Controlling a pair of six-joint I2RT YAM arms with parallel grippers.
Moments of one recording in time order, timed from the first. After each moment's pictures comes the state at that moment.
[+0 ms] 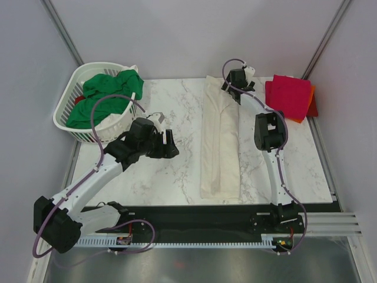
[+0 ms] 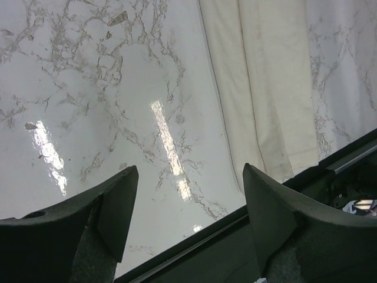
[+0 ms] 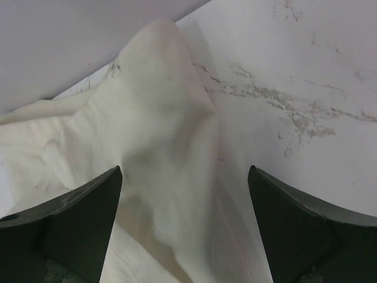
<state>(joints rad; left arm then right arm) -0.54 1.11 0.91 -0.54 0.13 -0.46 0.21 2.63 2.25 -0.21 0.39 0.58</state>
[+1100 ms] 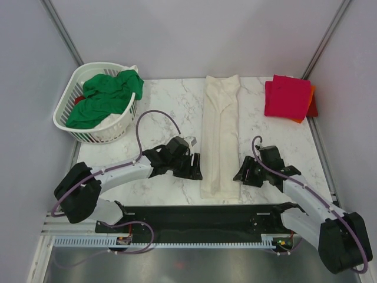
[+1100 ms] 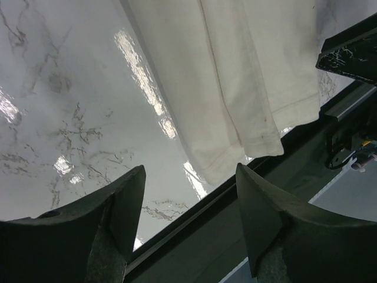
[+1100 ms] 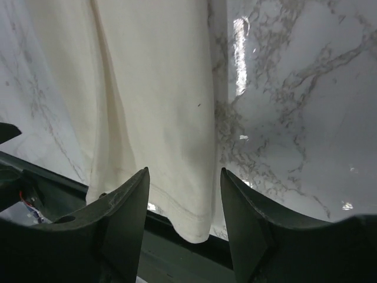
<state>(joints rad) -0.85 1.41 0.82 -0.28 0.19 -0.63 0.28 1.00 0.42 -0.43 -0.31 0.62</state>
